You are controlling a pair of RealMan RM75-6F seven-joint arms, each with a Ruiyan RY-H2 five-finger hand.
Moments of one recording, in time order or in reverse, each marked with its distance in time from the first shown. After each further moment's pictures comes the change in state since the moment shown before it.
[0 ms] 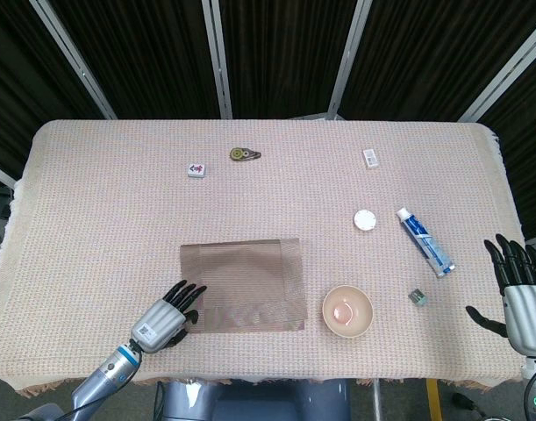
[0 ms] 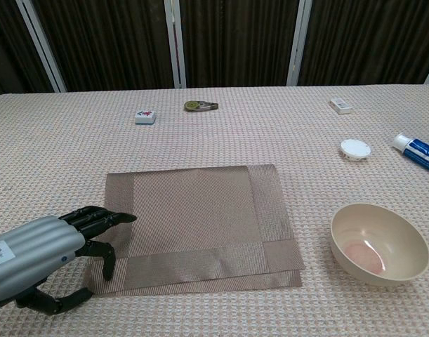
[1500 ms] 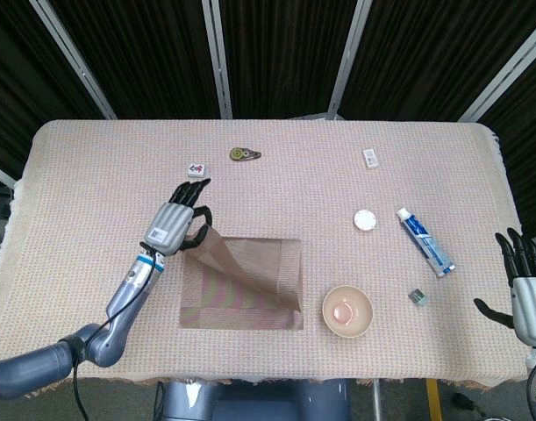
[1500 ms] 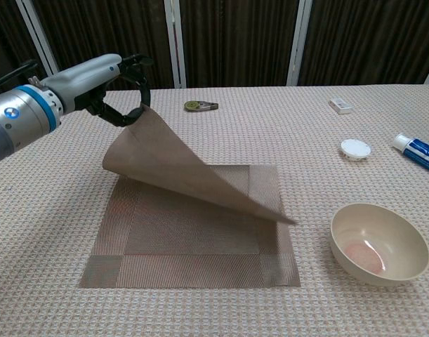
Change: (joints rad) left arm -0.304 0.018 -0.503 -0.064 -0.434 -0.205 -0.042; right arm 0.020 -0.018 0.032 0.039 0.086 -0.034 -0.012
